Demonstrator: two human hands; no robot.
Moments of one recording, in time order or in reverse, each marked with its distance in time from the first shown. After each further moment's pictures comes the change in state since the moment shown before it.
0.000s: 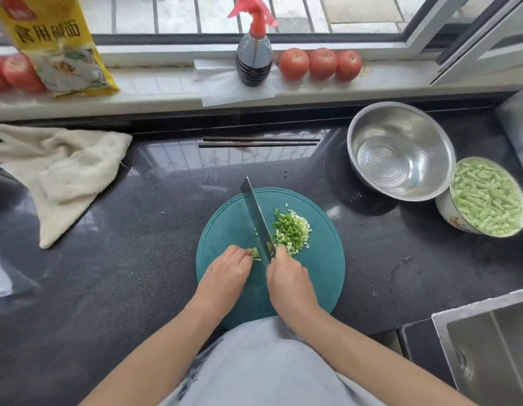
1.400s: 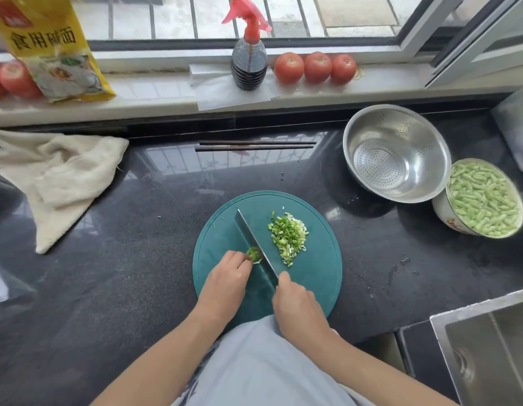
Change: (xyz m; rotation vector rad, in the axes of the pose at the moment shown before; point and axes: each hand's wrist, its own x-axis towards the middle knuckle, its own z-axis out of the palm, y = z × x) left_hand 0.000 0.014 0.004 -0.094 0.023 -0.129; right_hand -0.028 0.023 -0.001 -0.101 -0.150 0.022
